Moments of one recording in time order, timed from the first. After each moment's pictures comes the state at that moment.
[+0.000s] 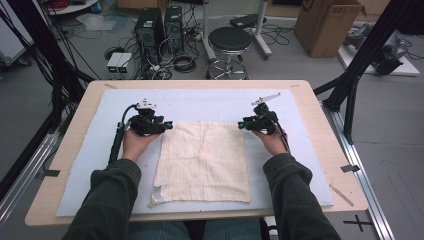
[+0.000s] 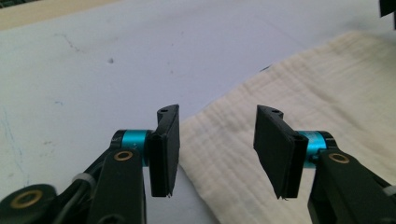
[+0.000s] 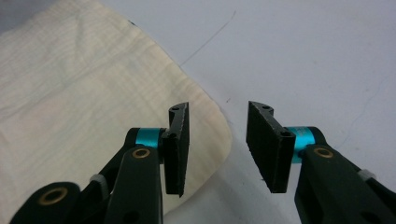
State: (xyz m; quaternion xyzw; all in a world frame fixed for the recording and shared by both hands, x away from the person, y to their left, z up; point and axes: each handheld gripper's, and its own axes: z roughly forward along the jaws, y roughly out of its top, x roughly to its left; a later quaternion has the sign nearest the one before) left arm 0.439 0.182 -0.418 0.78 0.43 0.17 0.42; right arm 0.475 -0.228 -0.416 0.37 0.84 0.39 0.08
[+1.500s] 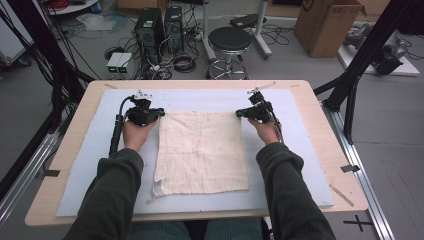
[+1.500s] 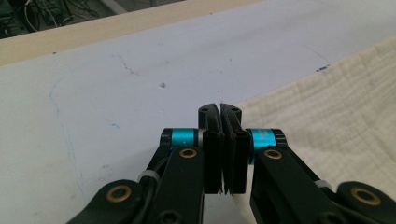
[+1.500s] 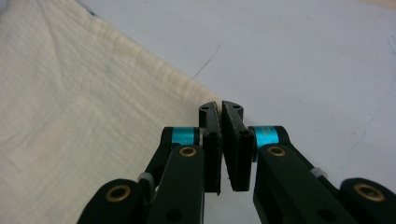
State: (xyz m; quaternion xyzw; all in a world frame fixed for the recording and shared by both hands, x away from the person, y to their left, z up) left arm 0.461 0.193 -0.407 0.75 0.46 0.20 0.43; right arm 0.506 -0.216 -0.402 0.39 0.83 0.39 0.07
